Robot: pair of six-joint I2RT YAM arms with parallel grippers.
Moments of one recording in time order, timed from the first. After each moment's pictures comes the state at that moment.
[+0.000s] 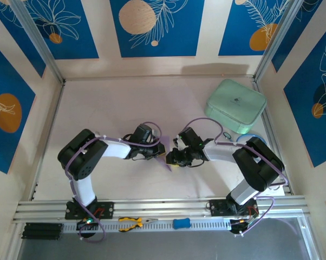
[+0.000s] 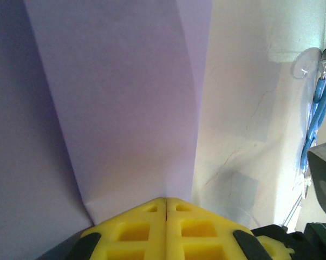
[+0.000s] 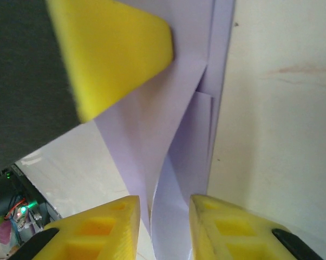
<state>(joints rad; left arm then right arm) -0.70 1.82 0.78 0.23 0.46 -1.02 0.67 1.59 0.67 -0.16 -0.53 0.75</state>
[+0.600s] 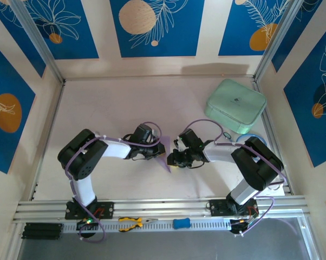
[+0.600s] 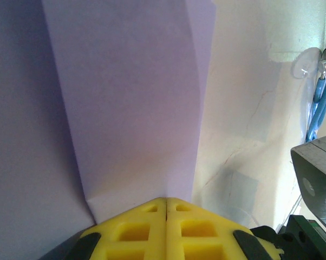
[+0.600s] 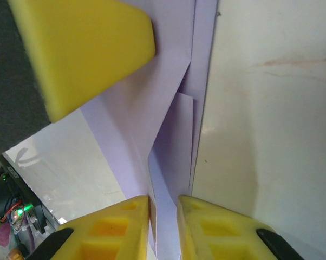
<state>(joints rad) -0.70 1.82 0.78 0.23 0.46 -1.02 0.67 1.59 0.64 -0.11 -0.53 0.76</state>
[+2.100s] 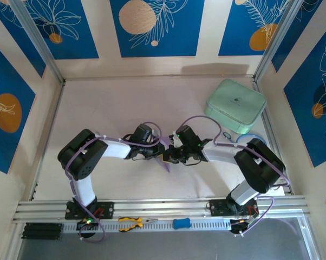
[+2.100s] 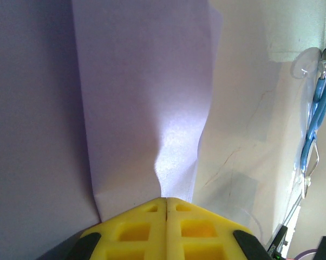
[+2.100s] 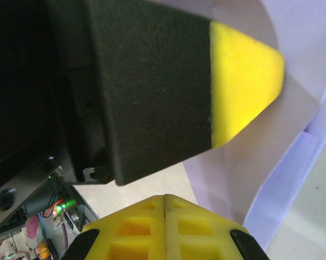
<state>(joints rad) -0.70 1.82 0.78 0.23 0.46 -1.02 0.71 1.58 0.69 -0.04 -0.56 0.84</state>
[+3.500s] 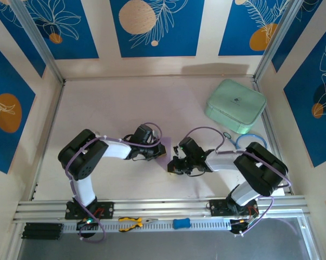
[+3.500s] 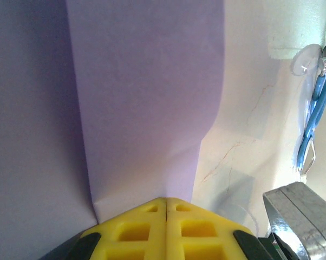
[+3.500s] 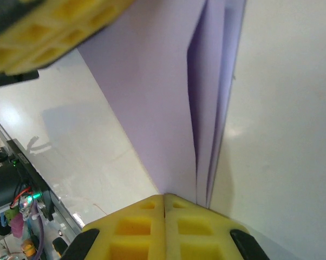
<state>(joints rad) -0.70 1.83 0.77 0.23 0.47 -1.05 0.76 1.52 0.49 0.06 -0.51 0.90</state>
